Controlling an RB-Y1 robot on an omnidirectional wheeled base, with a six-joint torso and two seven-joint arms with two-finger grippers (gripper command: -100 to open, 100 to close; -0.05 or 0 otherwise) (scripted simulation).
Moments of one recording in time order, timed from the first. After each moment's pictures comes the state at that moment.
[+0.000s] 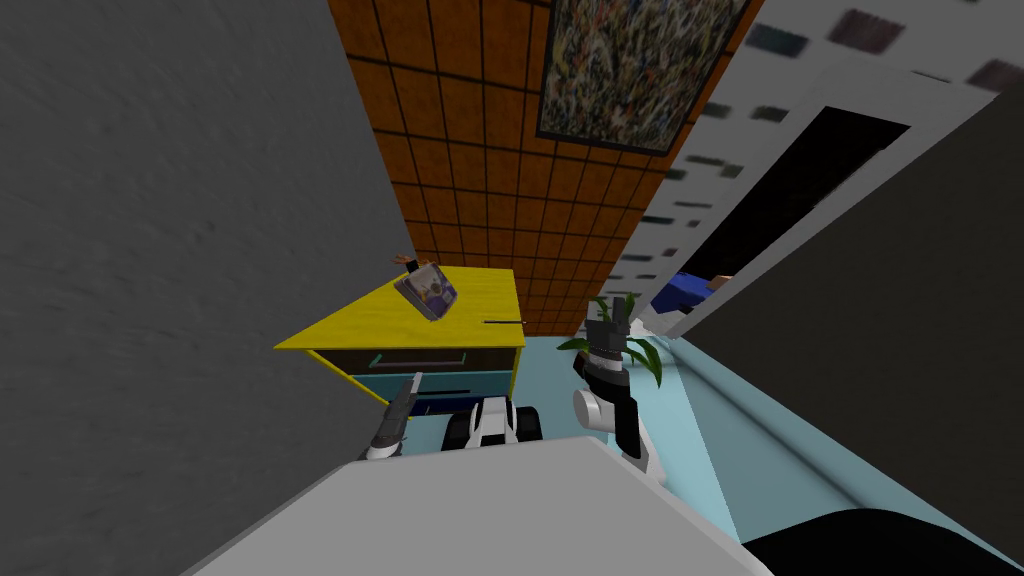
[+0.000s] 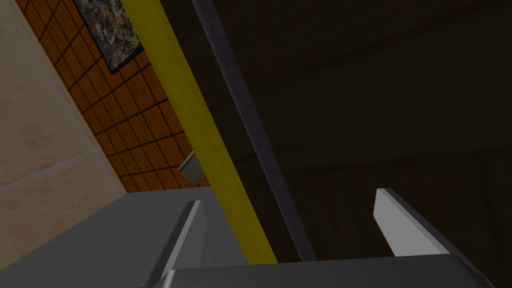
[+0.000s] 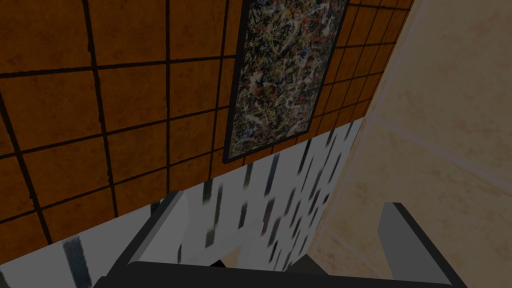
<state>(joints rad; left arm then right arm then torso) 0.32 0.15 0.06 -0.95 -0.18 -1.50 -0.08 0.48 -0.03 -0.05 -2.22 -0.10 -0.63 0.07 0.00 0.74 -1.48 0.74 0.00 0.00</state>
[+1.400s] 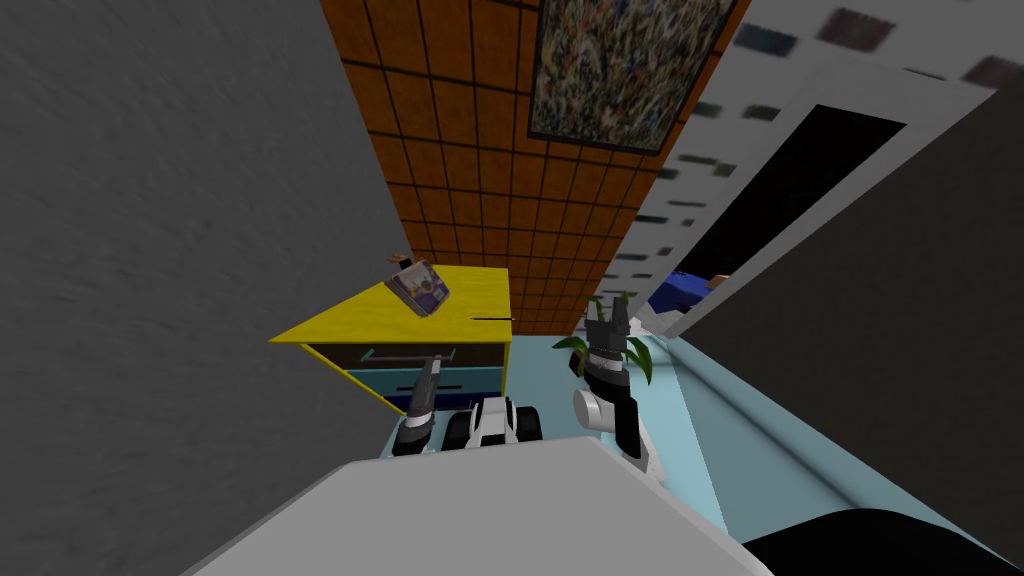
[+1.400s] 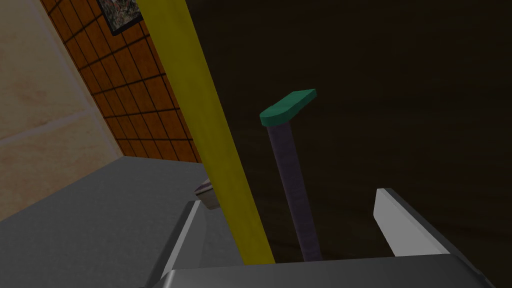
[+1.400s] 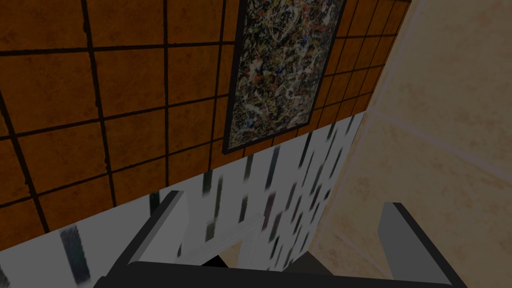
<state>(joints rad) 0.26 -0.03 0.05 -1.05 -0.17 -1.39 -0.08 0.48 -0.03 -0.05 -2.22 -0.10 -0.63 0.07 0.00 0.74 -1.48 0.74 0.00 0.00</state>
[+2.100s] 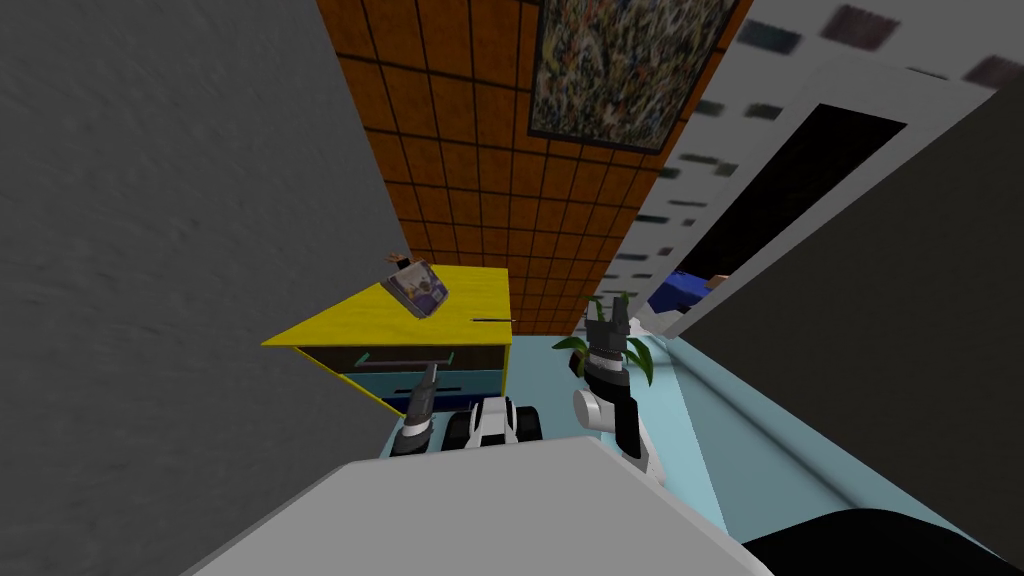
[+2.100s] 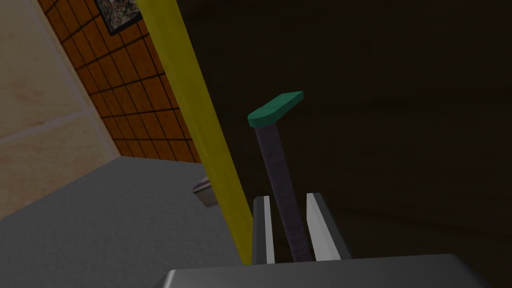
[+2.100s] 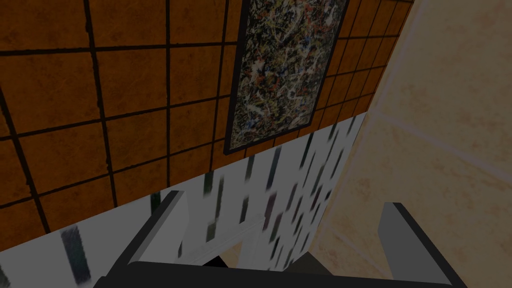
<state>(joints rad) 0.29 -0.03 0.05 -1.03 -0.18 -1.43 -0.08 0.48 -0.03 -0.05 -2.22 -0.10 -0.63 0.07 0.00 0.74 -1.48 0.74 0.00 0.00</state>
